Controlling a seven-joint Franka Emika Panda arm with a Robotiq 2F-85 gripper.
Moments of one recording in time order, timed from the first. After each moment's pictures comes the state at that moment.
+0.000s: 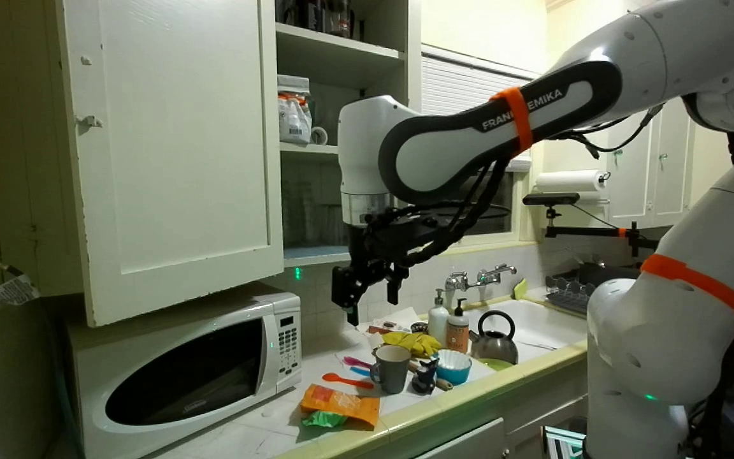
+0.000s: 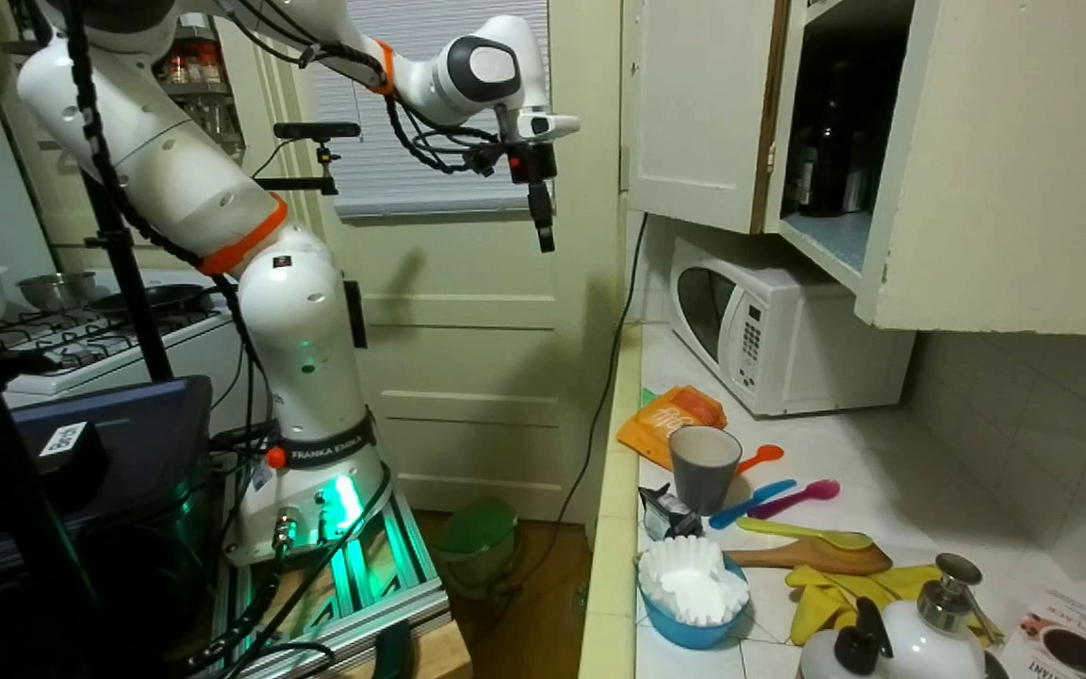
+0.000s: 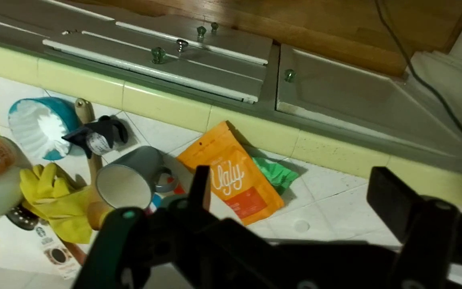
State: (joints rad) arm -0.09 -0.61 0.27 -2.51 -0.08 1.97 0.61
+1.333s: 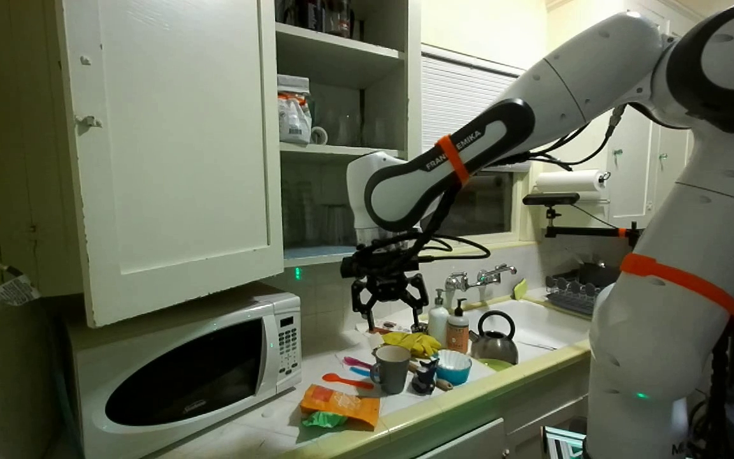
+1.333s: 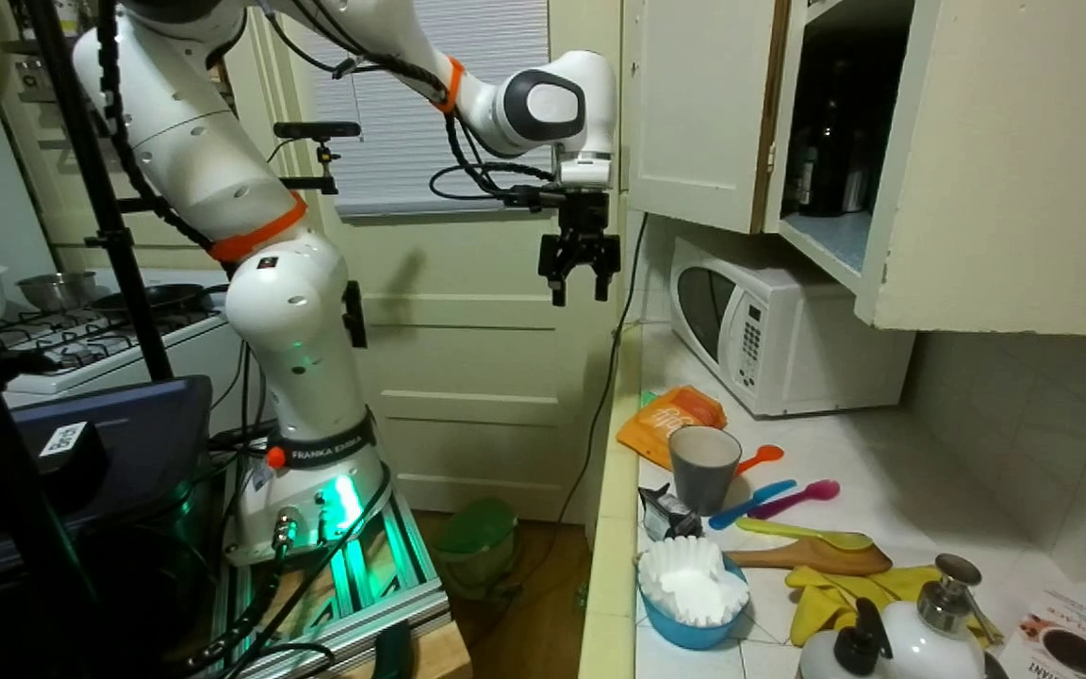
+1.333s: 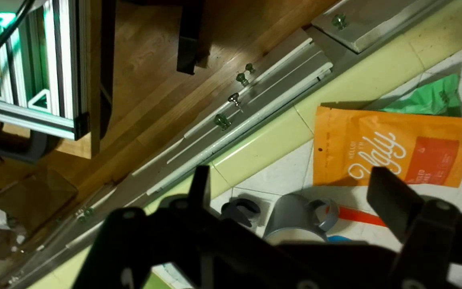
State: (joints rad) arm -0.24 -0.42 0.13 -2.51 -0.11 2.00 1.28
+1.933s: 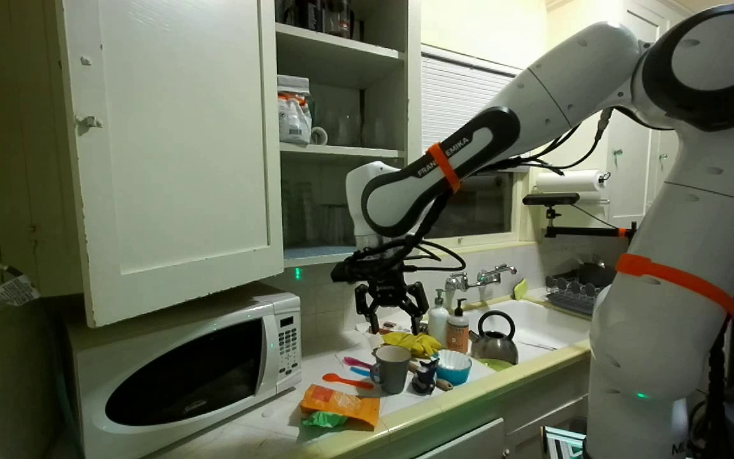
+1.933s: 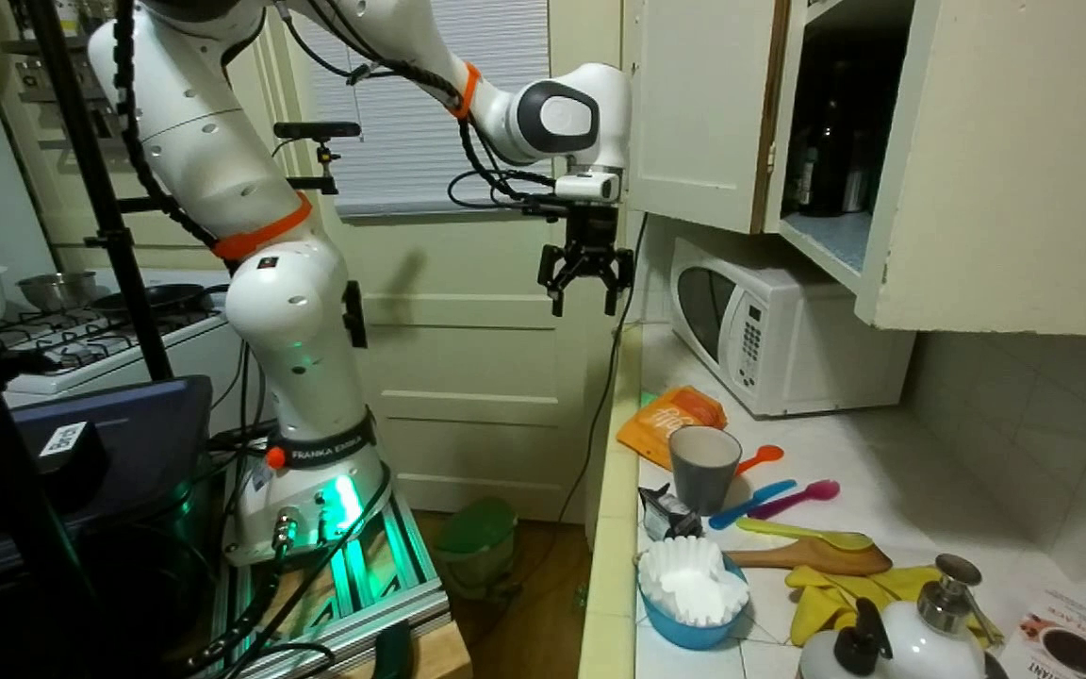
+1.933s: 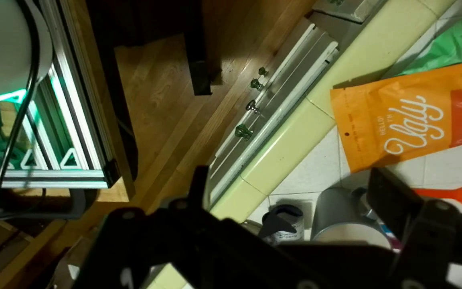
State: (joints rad) arm -0.23 -0.36 0.09 -2.50 -0.10 2.00 1.55
